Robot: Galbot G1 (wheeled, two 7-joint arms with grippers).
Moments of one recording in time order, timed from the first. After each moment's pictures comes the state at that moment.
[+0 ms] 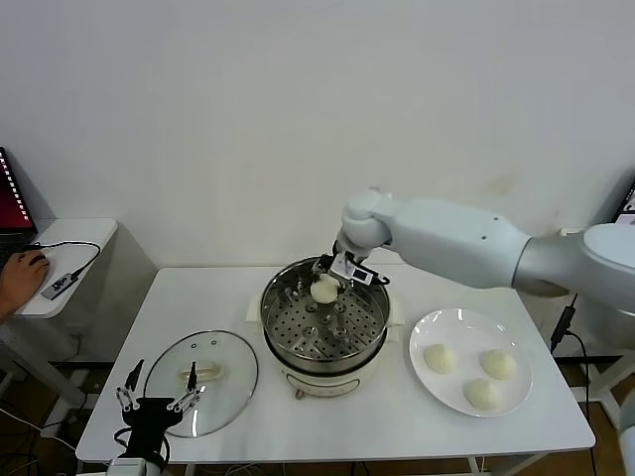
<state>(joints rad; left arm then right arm) 1.77 -1.37 -0.62 -2.22 0.02 0.11 -0.15 0.44 1.23 -1.27 1.16 -0.27 0.36 -0.90</state>
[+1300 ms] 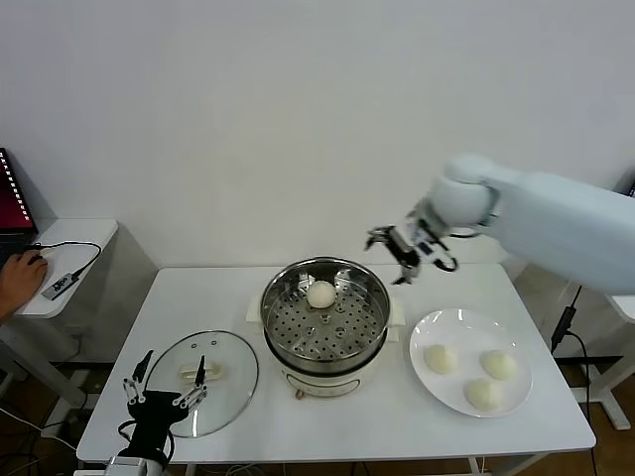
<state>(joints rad) 1.77 -1.31 -0.60 -2.26 0.00 0.10 -0.12 0.61 0.57 -1.21 1.67 0.11 -0.13 -1.02</state>
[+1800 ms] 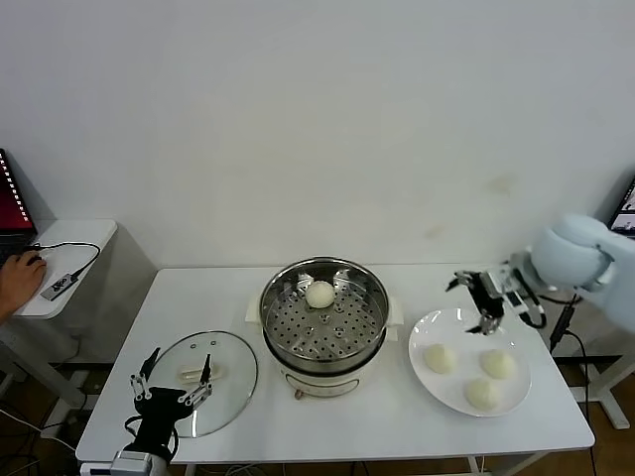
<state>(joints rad) 1.75 -1.29 -0.60 -2.23 0.00 0.10 -0.12 0.29 0.36 -1.06 1.72 0.02 -0.20 -0.99</state>
